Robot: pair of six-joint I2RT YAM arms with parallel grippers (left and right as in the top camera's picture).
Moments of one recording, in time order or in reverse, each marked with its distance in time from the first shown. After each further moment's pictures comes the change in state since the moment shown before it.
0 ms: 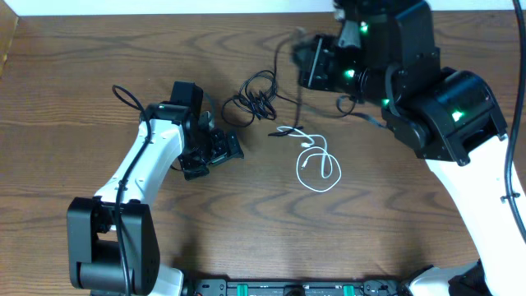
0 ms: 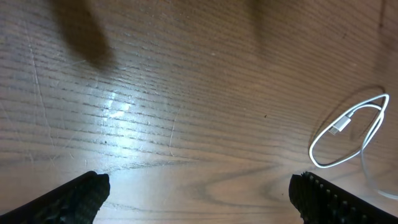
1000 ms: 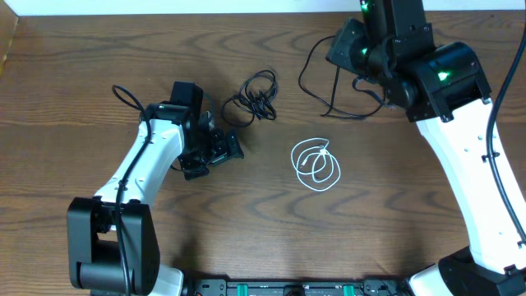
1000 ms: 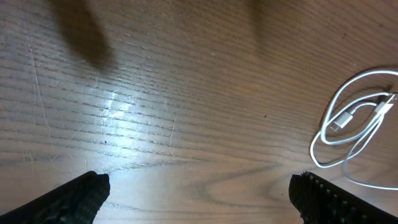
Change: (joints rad) left arm 0.000 0.000 0.000 0.000 0.000 0.000; right arm -0.135 0.095 -0.006 -0.029 0.160 0.057
